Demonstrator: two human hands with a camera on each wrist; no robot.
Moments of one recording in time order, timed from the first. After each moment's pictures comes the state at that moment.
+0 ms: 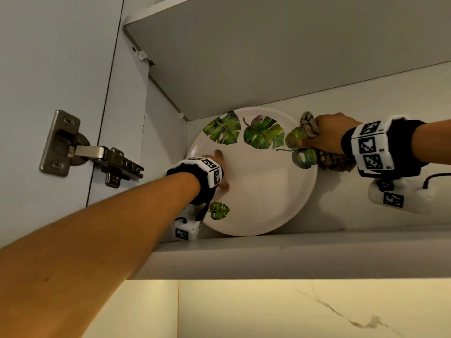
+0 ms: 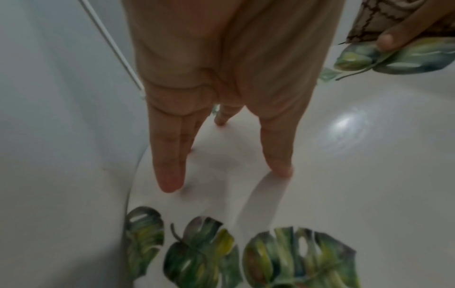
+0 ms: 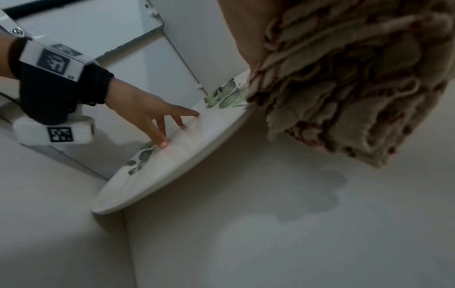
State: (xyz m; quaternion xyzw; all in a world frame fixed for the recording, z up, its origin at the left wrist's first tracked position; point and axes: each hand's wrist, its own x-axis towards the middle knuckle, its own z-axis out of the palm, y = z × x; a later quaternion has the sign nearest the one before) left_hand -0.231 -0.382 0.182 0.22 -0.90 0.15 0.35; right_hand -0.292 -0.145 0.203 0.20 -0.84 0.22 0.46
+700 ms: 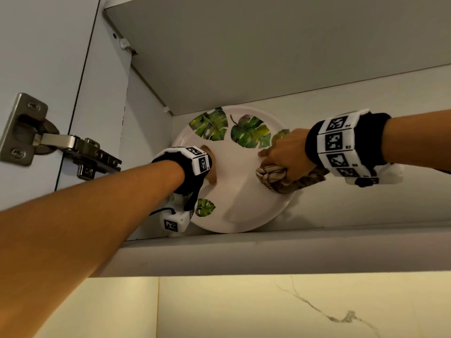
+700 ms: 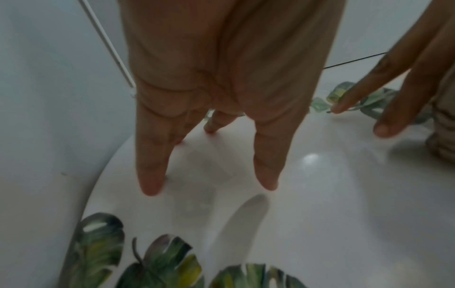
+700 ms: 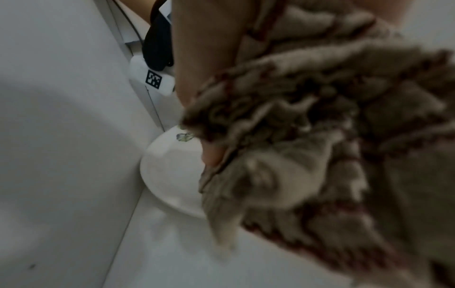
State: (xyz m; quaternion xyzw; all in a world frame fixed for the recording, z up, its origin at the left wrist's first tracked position) left_hand -0.228 -0.363 0.195 0.24 -0.91 0.16 0.31; right_hand -0.250 -0.179 0.186 0.28 -0.81 -0.35 0.39
